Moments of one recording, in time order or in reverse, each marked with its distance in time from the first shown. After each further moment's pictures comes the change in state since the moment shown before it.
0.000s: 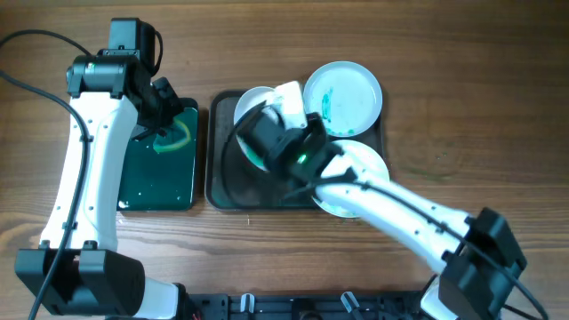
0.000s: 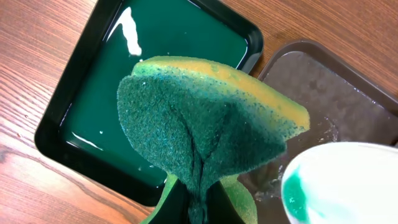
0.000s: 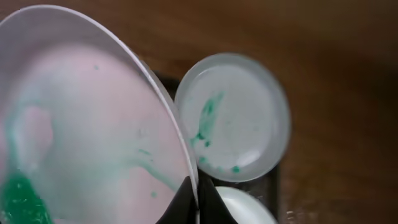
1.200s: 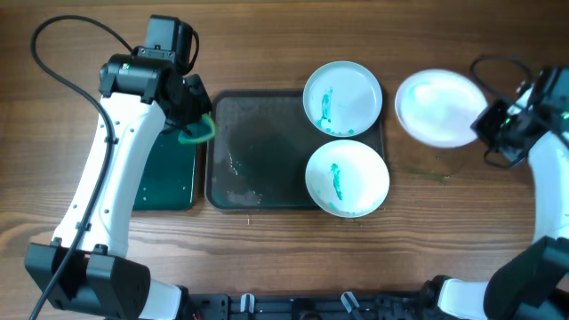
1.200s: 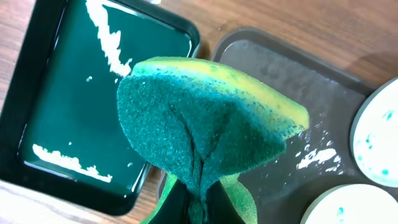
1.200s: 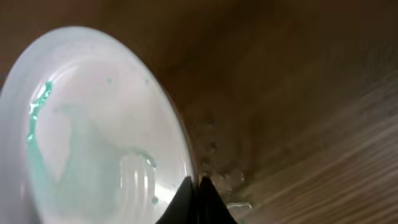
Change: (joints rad) left arm -0.143 0.000 0.000 0.076 0.003 -0.001; right arm -1.304 -0.206 -0.251 -0.058 -0.929 -0.020
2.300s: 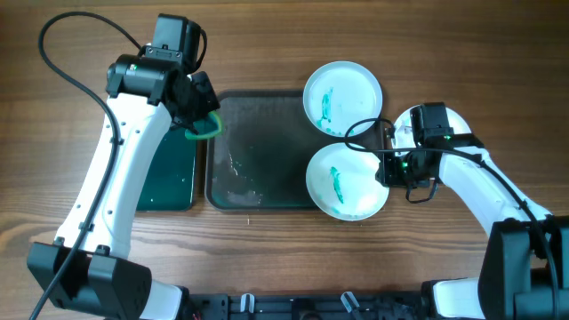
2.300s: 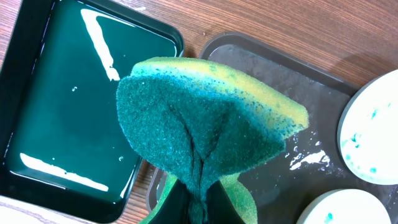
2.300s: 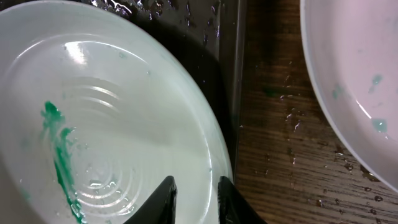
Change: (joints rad) left arm -0.031 0.000 0.000 0.027 0.000 -0.008; right arm 0.459 0.044 -0.285 0.087 -0.134 -0.276
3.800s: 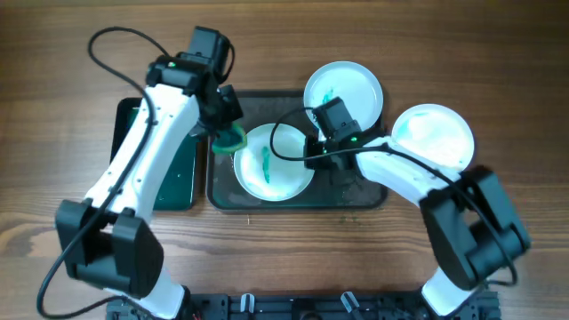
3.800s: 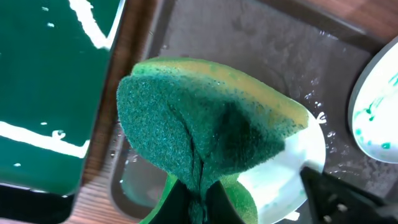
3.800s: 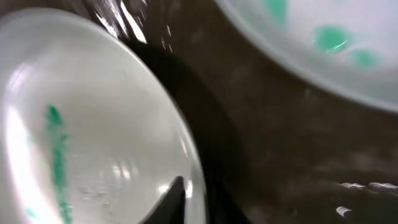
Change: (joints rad) left arm -0.071 0.118 -0.070 0.054 0.101 -0.057; right arm 0.458 0.267 0.164 0.359 0.111 0.430
